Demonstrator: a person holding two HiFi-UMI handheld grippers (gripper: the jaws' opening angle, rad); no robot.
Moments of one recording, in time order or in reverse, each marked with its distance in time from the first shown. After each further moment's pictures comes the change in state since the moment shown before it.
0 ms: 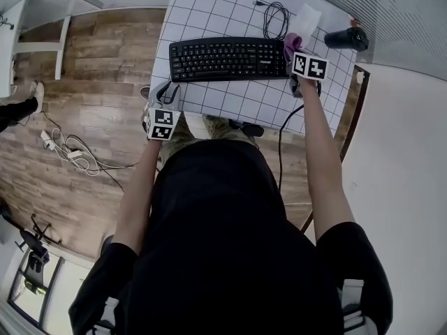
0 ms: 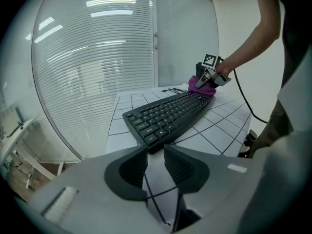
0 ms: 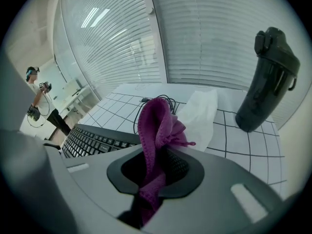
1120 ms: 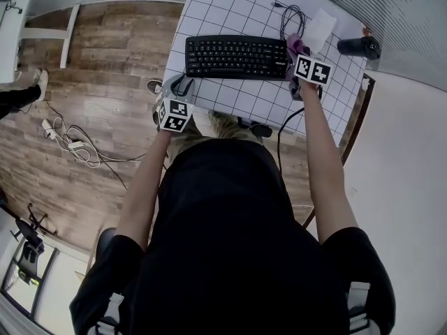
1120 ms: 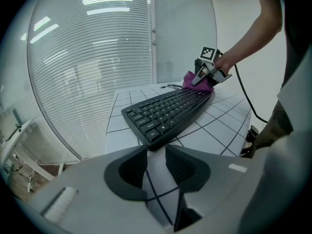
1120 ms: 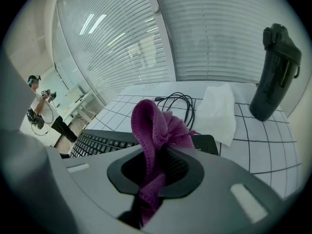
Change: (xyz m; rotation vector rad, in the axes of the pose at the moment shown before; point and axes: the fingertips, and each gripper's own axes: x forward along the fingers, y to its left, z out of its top) left arm 0.010 0.002 -0.008 0.029 0.029 -0.021; right arm 0.011 0.051 -0.003 0.068 -0.021 0.050
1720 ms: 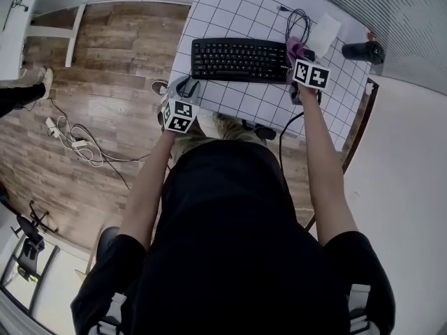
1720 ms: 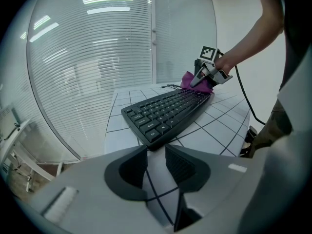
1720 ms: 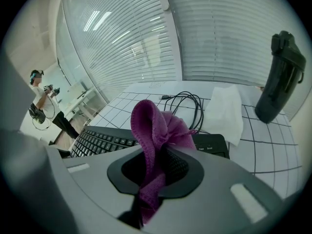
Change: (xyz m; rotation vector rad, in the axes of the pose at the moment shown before) left arm 0.000 0.001 -0.001 -0.004 0.003 -0.010; right arm 0.004 0.021 -0.004 -0.044 0.008 0.008
